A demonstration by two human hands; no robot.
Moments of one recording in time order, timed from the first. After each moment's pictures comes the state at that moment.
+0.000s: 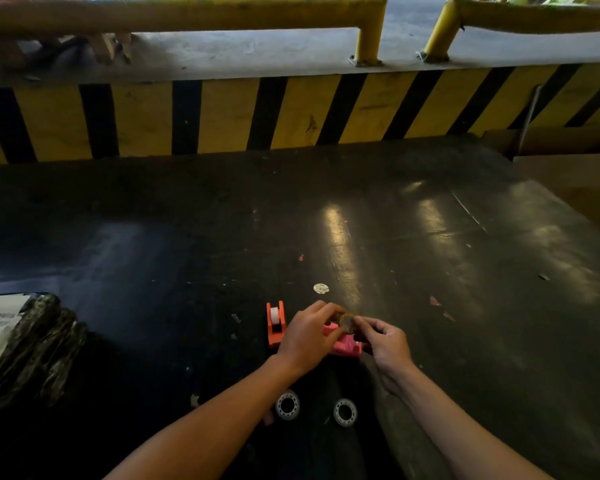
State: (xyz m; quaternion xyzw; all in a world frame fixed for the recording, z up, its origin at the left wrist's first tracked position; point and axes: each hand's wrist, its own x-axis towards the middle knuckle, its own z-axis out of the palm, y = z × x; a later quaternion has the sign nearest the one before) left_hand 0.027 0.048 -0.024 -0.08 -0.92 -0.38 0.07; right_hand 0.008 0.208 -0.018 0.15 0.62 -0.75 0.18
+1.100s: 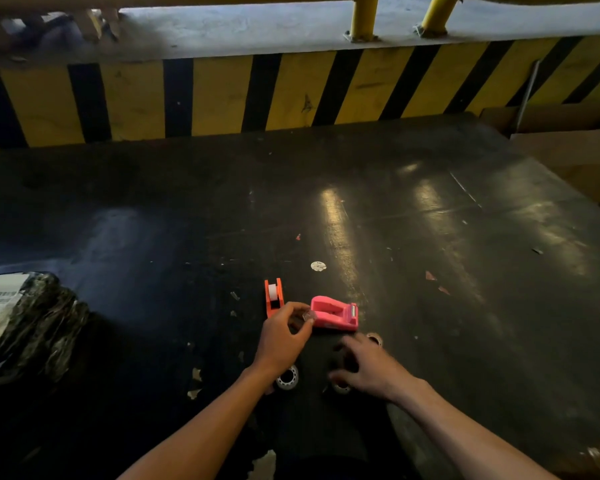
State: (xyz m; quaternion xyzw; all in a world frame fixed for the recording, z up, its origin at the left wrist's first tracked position) left_hand 0.080 0.027 -0.052 0.08 -0.86 -0.50 0.06; right_hand 0.051 0.230 -0.042 -0.24 0.91 -0.20 0.27
